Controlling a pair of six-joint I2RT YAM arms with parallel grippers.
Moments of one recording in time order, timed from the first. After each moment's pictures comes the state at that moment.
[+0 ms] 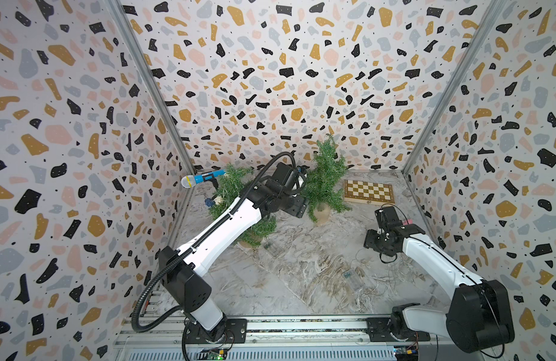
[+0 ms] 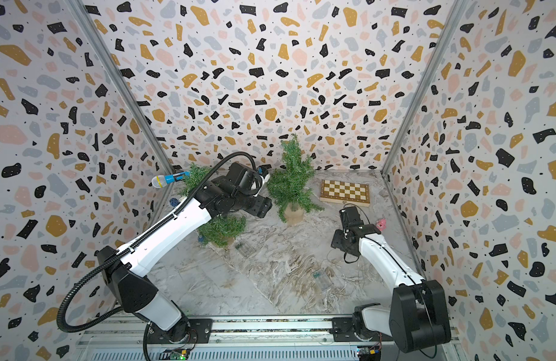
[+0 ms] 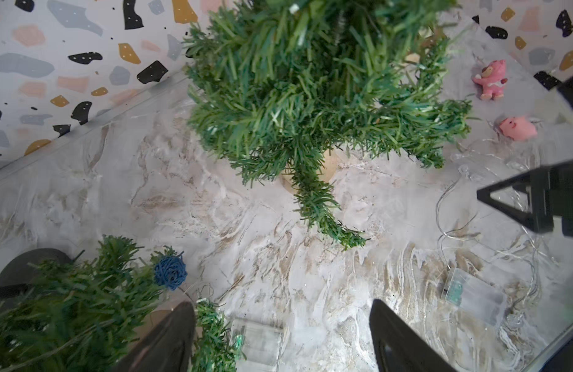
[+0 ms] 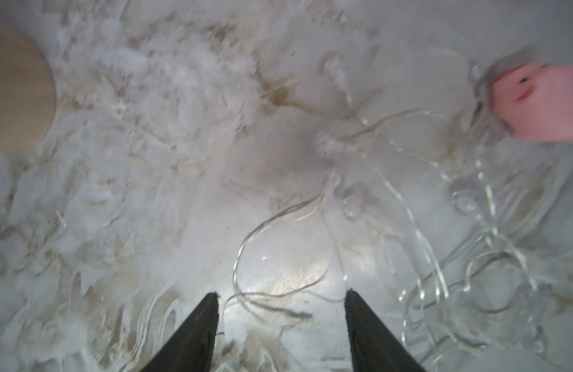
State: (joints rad) left arm -0.68 1.62 1.70 -0.90 -0.05 -0.08; right arm 0.25 1.25 0.81 -0.77 0.06 0.54
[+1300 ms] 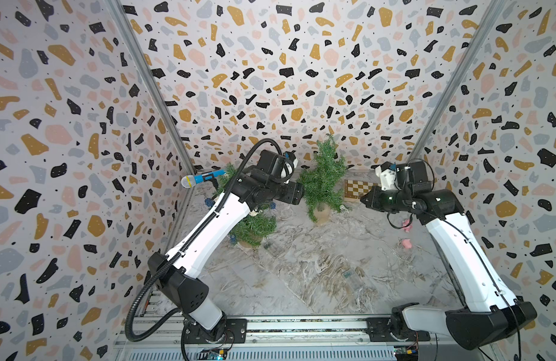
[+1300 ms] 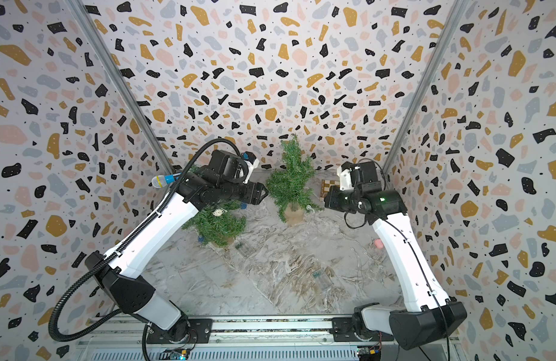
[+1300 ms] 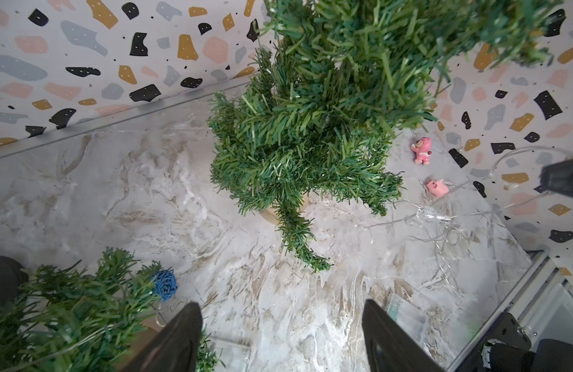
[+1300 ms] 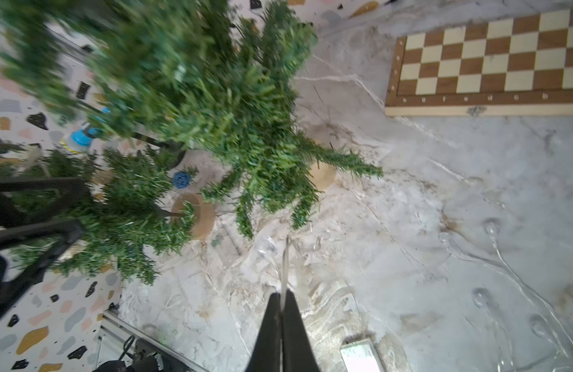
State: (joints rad) left arm -0.61 1.60 1.79 -0.91 0.12 -0.18; right arm 0.26 1.30 1.56 -1.01 -0.34 0.41
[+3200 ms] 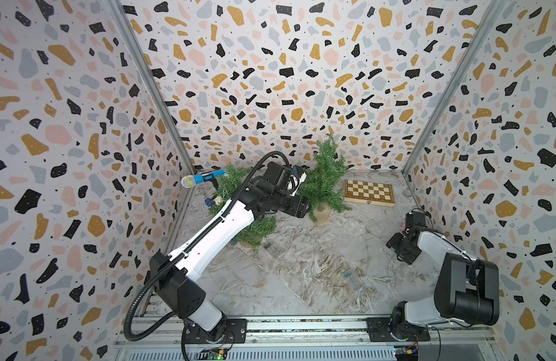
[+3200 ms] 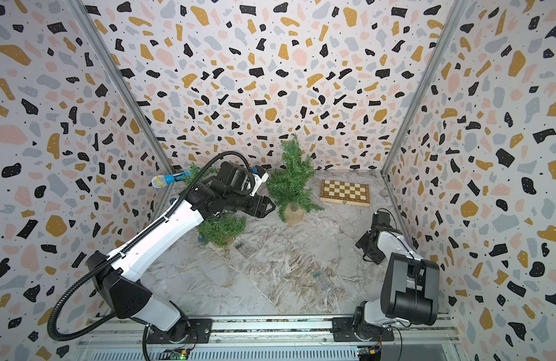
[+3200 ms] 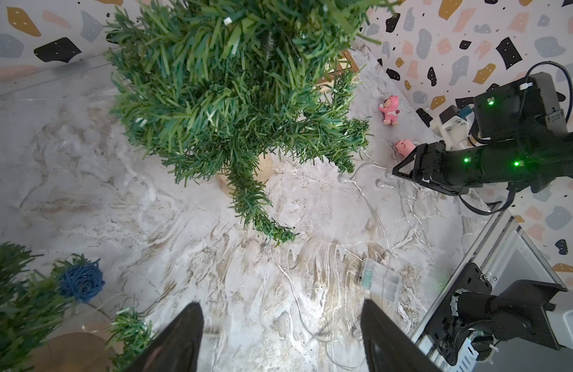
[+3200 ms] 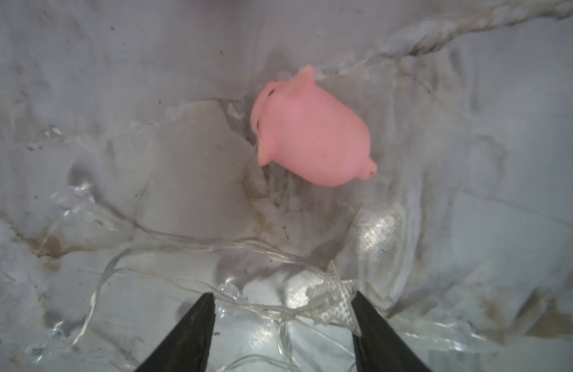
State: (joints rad) left arm -0.65 1.57 1.64 -0.85 0.22 -0.17; right arm -0.22 1.45 0.75 -0.57 0.03 0.56
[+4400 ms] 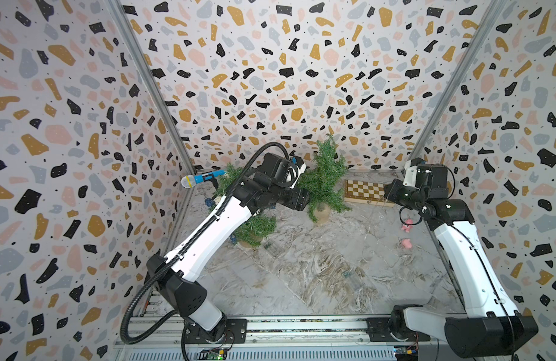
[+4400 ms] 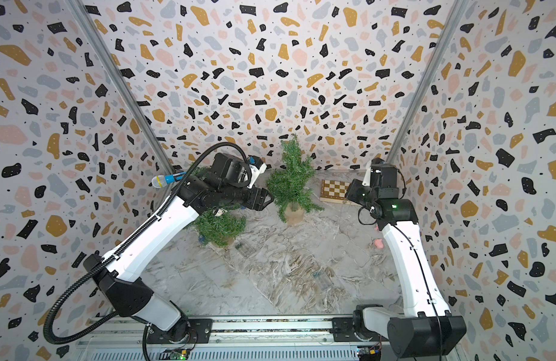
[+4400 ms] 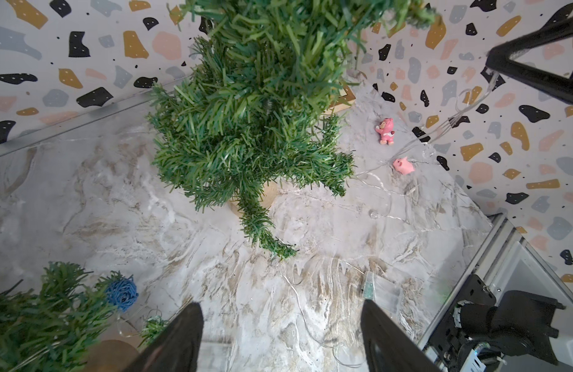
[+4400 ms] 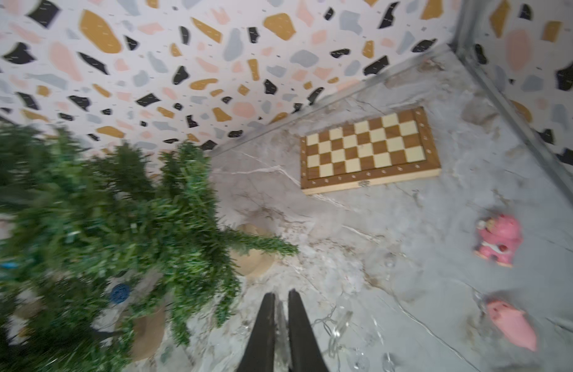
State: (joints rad) left arm -0.66 1.58 1.78 -0.92 0.20 -0.13; right arm 0.11 1.22 1.41 -0.76 -0.17 0.43
